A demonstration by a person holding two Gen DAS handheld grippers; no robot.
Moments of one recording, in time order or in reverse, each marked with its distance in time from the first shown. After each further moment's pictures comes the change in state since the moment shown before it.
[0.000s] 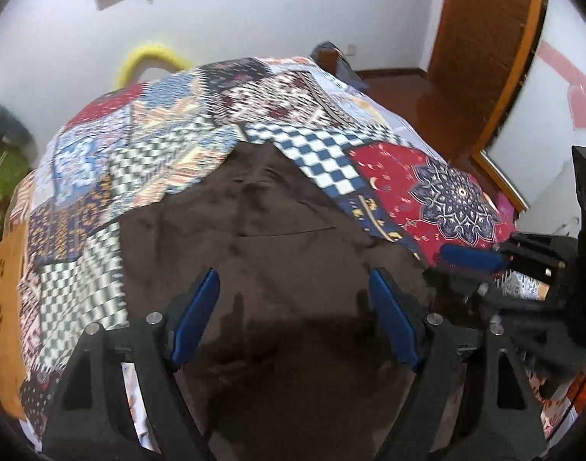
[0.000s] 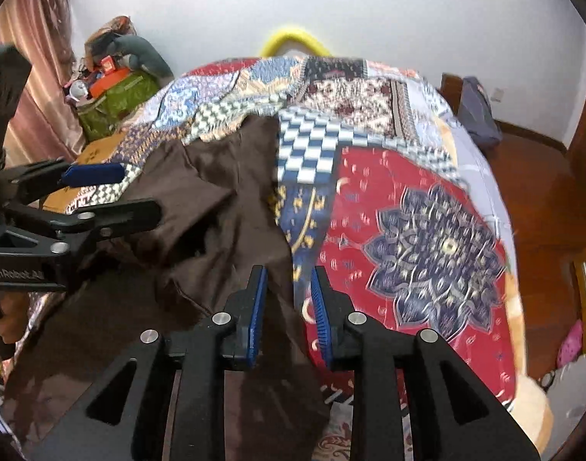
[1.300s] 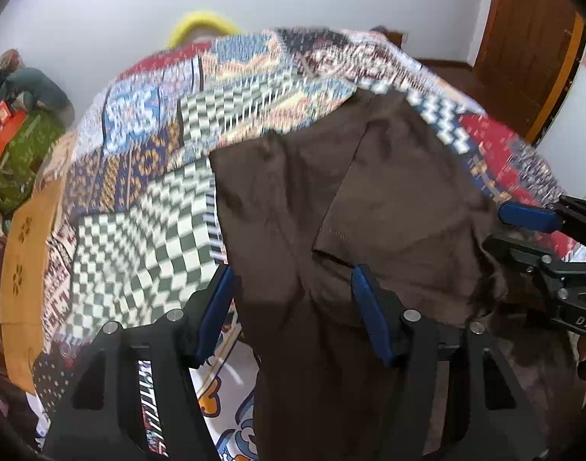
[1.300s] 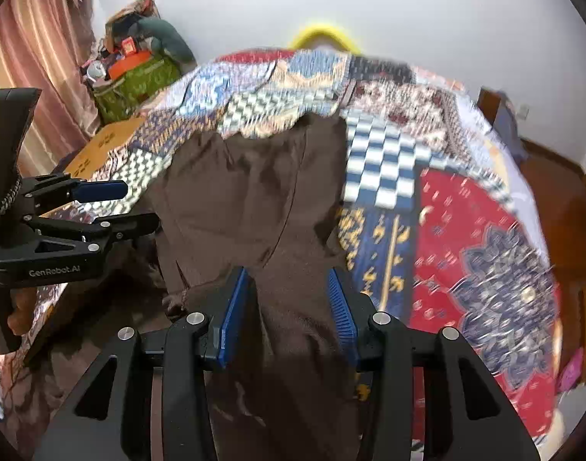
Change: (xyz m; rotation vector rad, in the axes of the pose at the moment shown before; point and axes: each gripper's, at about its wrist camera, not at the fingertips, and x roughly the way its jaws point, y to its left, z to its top) left arm 0.012 0.098 -0.045 -0.102 0.074 0.125; right arm 0.037 0.047 0.021 -0.075 0.016 0.029
